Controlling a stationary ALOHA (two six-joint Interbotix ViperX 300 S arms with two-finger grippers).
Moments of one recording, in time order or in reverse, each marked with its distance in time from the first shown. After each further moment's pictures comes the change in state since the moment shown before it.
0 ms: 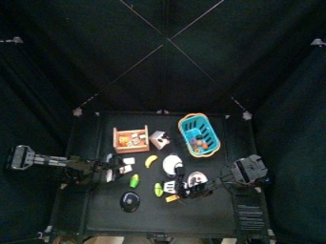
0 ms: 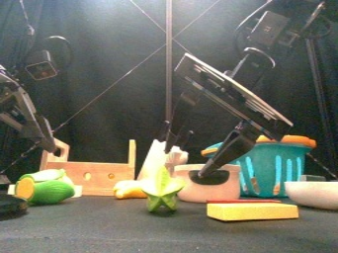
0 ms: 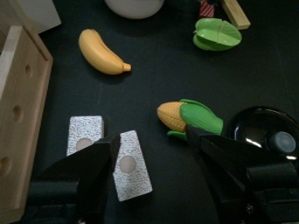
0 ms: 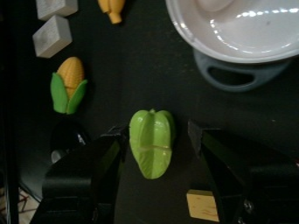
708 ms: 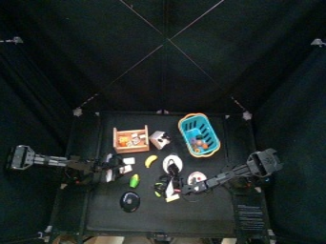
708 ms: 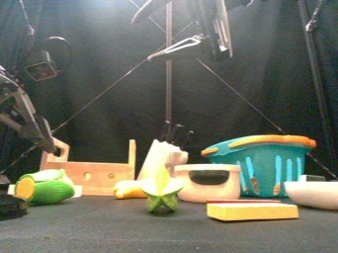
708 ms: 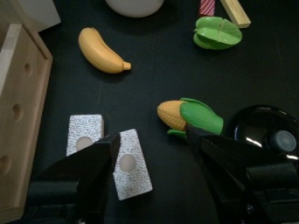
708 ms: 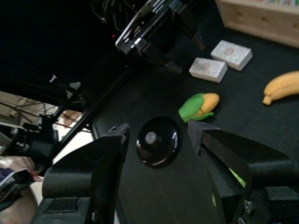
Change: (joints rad) left arm 0.000 0.000 0.000 0.000 0.000 0.000; right arm -0.064 -0.238 -0.017 -0.393 -0.089 -0.344
